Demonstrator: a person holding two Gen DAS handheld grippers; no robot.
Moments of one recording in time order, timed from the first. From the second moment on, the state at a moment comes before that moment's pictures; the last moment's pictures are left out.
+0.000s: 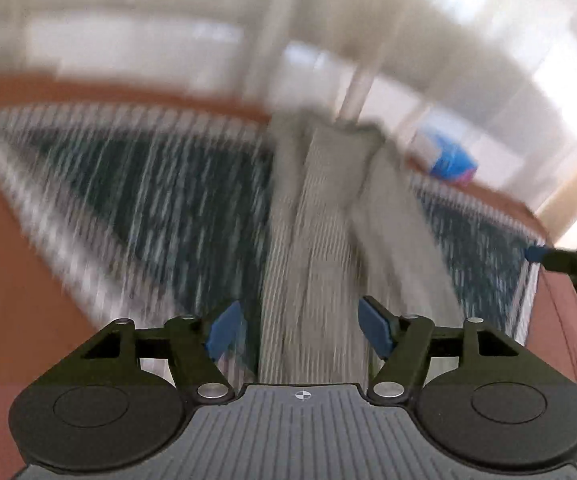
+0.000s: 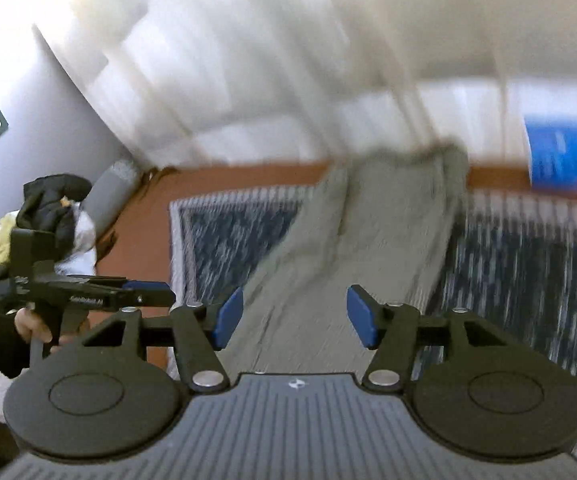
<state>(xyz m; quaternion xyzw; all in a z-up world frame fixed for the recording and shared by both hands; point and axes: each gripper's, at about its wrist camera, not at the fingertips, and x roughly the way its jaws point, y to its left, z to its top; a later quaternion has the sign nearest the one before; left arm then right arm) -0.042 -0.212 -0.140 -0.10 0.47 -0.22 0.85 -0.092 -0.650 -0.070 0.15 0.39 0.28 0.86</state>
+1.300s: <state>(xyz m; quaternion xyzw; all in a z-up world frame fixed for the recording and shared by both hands) -0.147 -0.168 -0.206 -0.18 0.55 -0.35 0.73 -0.310 -0.596 -0.172 0.32 0.46 0.08 0.82</state>
